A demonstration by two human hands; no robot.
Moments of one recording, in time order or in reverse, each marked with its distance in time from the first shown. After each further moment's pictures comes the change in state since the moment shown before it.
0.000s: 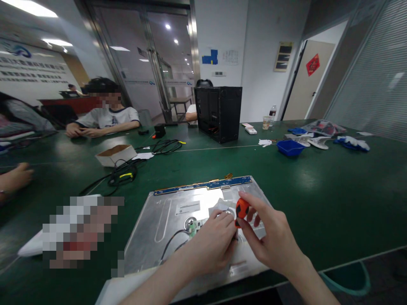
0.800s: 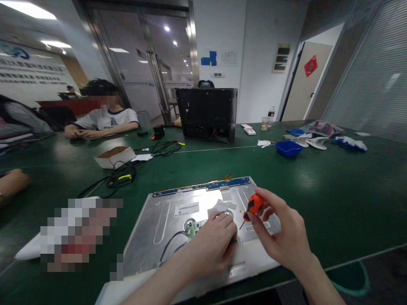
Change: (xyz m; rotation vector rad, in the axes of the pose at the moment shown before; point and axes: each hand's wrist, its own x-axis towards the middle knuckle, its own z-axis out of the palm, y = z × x) left_hand 0.001 0.002 -0.009 -0.031 -0.052 -0.012; right_hand 0.002 0.006 -0.016 -0.050 0.157 -0.016
